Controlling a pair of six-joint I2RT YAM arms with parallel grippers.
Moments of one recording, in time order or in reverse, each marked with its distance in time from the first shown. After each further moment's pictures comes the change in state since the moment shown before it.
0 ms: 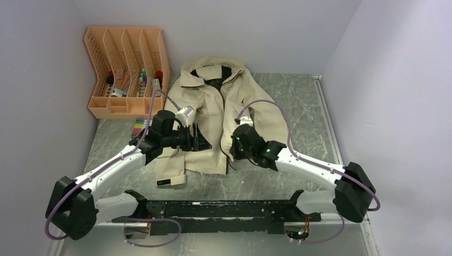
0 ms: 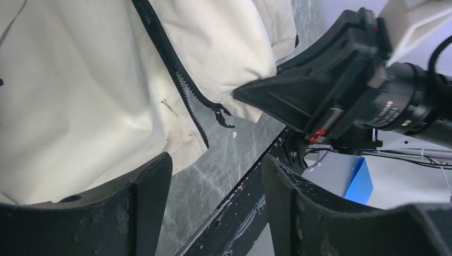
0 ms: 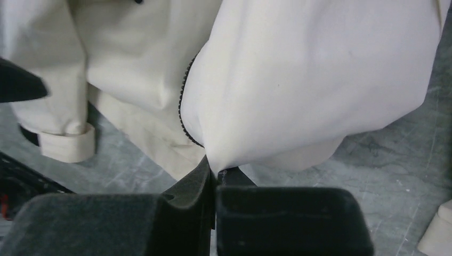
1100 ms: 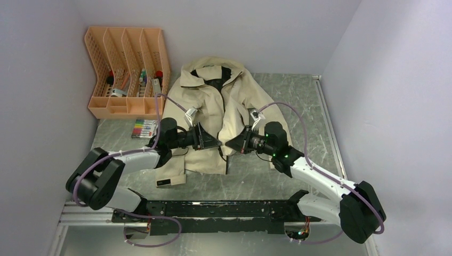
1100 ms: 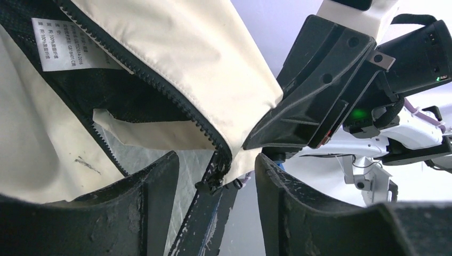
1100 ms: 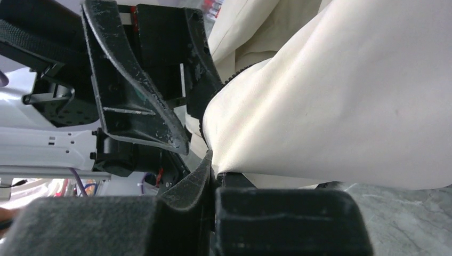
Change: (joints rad) left arm -0.005 0.264 -0.214 0.871 0.215 -0.380; right arm -0.267 -0.212 -0.251 0.545 -0.593 0.140
